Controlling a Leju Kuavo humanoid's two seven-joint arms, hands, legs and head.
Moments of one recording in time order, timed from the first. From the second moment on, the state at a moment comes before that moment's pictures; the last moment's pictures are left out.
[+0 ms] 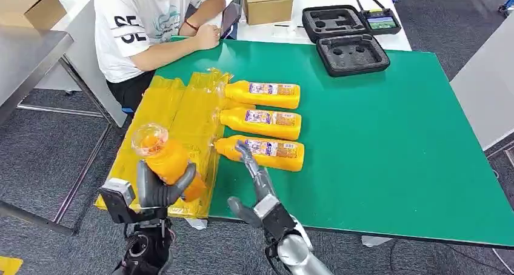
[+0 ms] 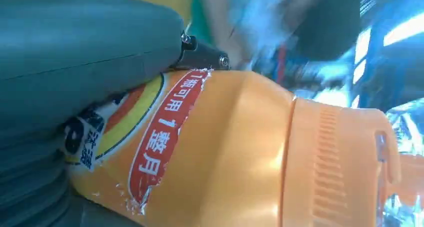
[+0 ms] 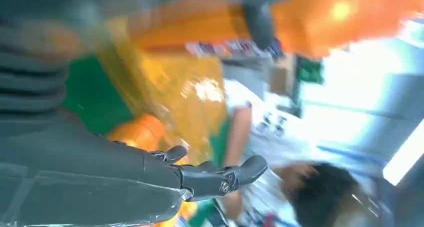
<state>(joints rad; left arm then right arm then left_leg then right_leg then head) -0.04 -0.07 -0.28 -1.52 -0.01 0.34 -0.66 -0.18 0.17 0.62 -1.21 0.27 -0.25 -0.67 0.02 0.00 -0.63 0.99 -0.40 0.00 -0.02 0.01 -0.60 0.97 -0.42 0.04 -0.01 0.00</state>
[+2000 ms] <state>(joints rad) -0.84 0.28 -0.56 -0.51 -0.99 -0.11 -0.34 -0.17 0.12 0.69 -1.36 0.15 -0.20 -0.70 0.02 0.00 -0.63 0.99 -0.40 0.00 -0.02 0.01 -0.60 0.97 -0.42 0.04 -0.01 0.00</state>
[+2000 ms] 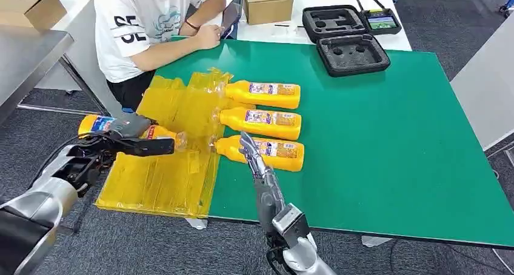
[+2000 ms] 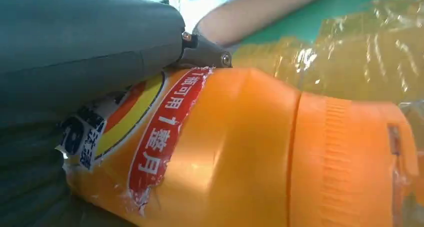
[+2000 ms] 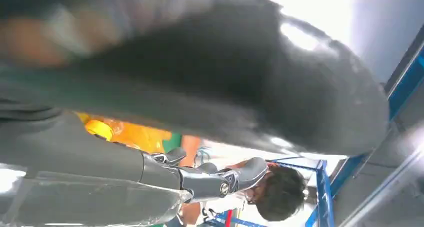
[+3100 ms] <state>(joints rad) -0.72 0.30 -0.58 -0.56 -0.84 -0.09 -0.35 -0.15 0.16 0.69 -1.29 0.11 -0.14 -0.70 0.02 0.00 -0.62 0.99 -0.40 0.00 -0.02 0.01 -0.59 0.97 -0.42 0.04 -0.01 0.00</state>
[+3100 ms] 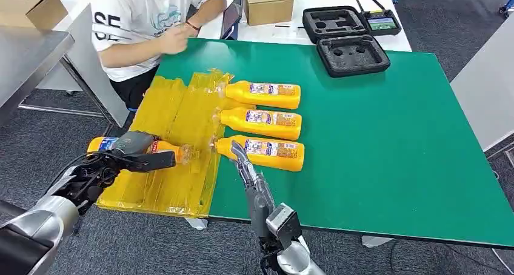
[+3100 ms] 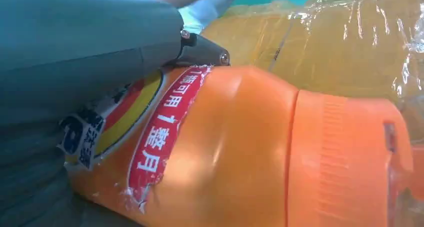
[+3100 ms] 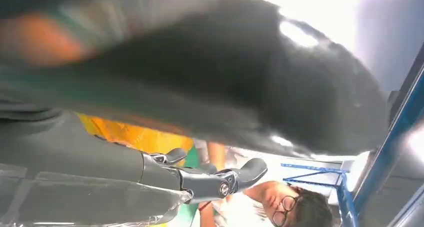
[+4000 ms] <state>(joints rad) -0.76 0.31 -0.62 -0.56 -0.57 -0.43 -0.48 -0.18 0.16 0.69 -1.24 0.14 -0.15 -0.69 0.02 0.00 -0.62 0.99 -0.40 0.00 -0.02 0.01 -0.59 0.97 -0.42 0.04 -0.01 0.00</state>
